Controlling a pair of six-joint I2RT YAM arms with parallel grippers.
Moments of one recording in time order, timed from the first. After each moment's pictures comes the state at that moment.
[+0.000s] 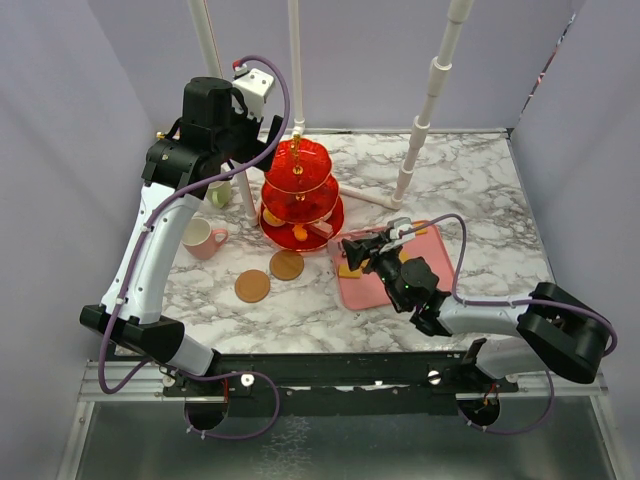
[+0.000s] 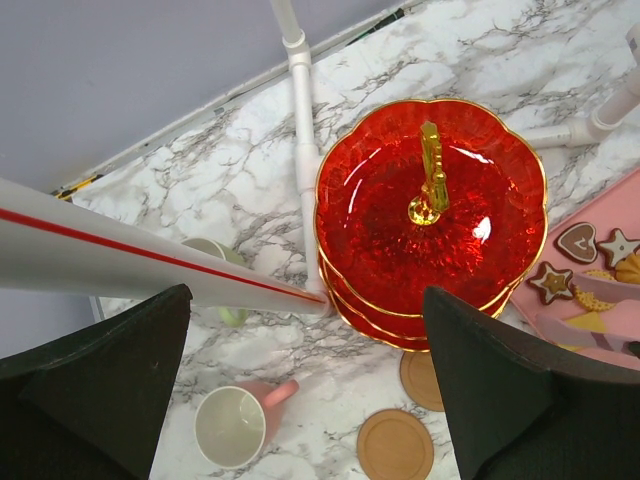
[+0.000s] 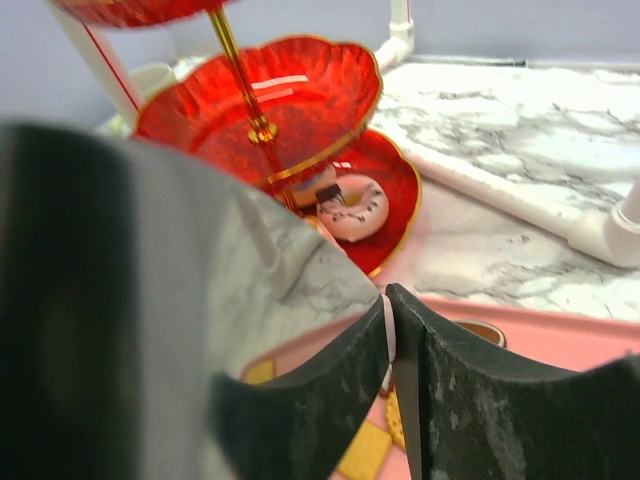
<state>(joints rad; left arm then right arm) -0.35 1.49 1.94 -0.91 -0.03 0.18 0.94 1.33 0.38 1.03 0.45 0.17</state>
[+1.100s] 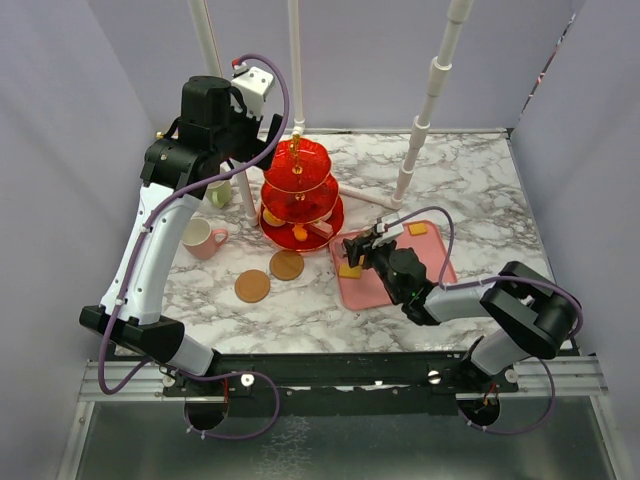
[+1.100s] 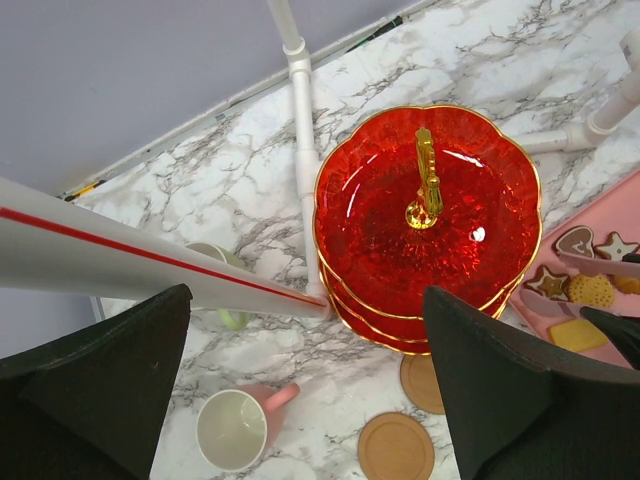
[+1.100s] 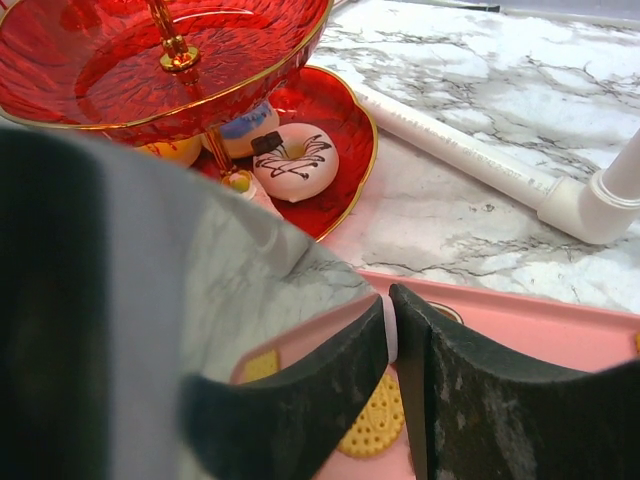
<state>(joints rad) -0.35 1.49 1.95 -0.91 -0.02 0.19 0.84 1.53 0.41 1.05 0.40 0.11</state>
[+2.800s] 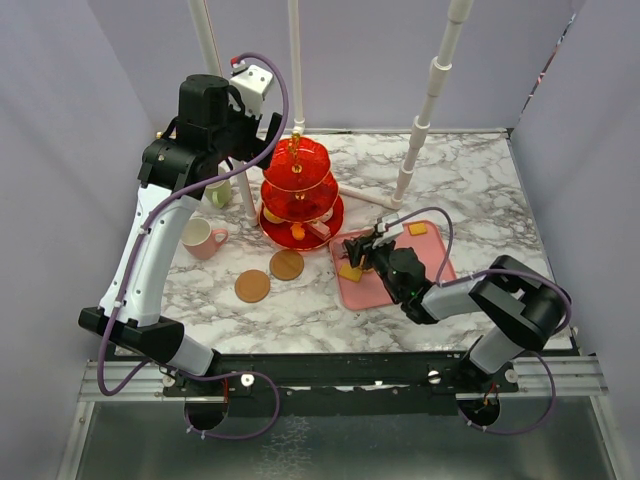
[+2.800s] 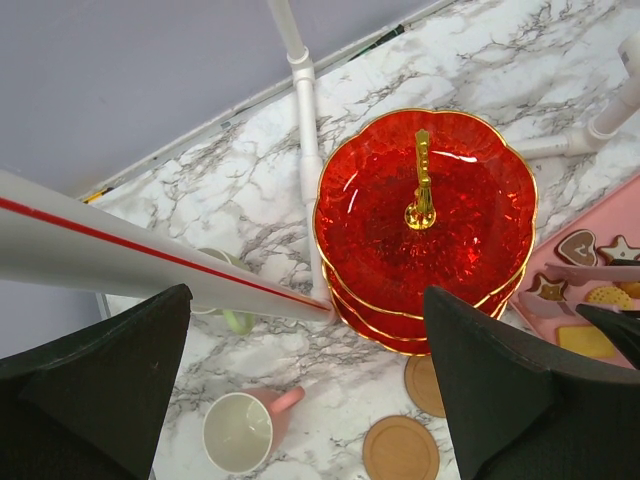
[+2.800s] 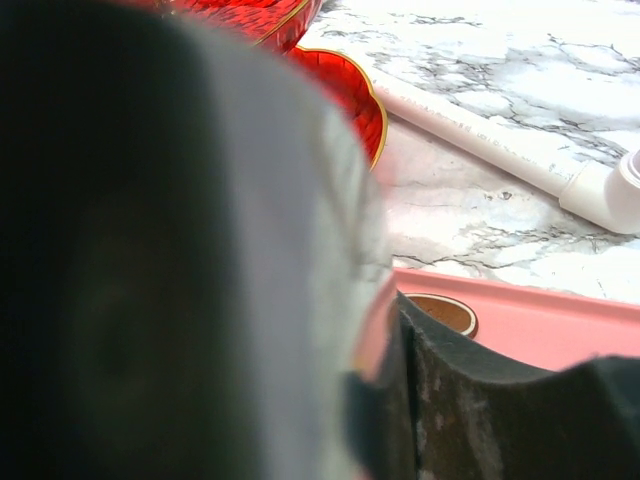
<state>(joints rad) -0.35 1.48 1.96 -0.91 -0.02 0.20 0.81 1.60 0.40 1.10 0.35 0.15</state>
